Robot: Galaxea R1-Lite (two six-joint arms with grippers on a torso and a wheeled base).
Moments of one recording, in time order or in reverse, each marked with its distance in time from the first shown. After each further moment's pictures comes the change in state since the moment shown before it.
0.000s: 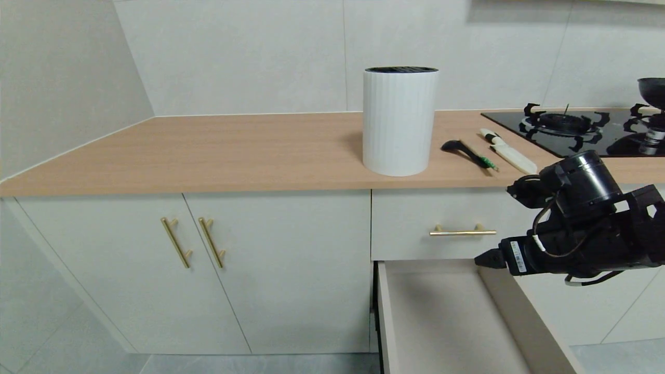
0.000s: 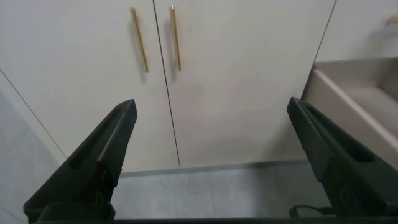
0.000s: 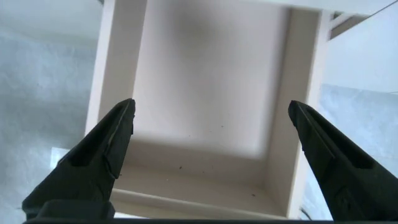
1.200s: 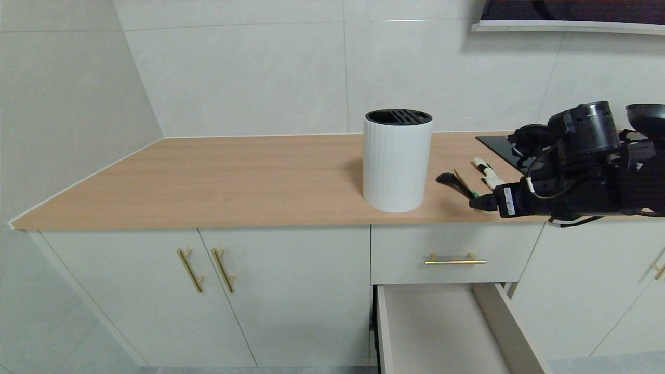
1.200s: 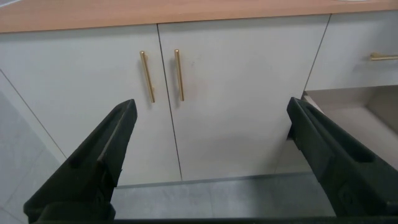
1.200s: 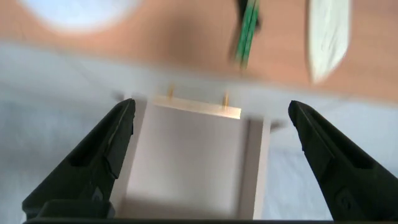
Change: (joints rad) left arm 0.000 0.000 0.000 0.000 0.000 0.001; right arm -0.083 0.093 -0.216 -0.133 0.011 -0.137
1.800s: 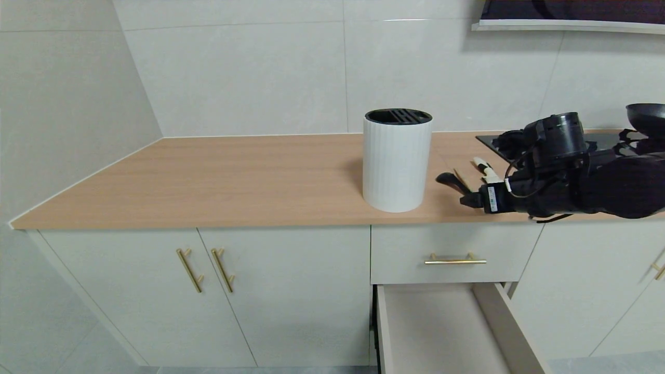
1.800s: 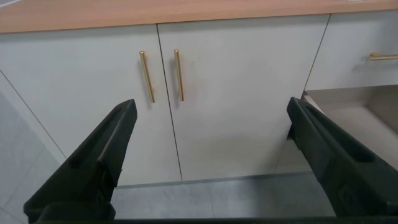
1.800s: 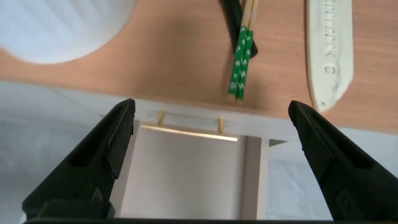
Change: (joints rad) left arm 0.001 0.000 0.000 0.000 0.000 0.000; right arm -0.008 0.115 -0.041 -0.097 -0.033 0.001
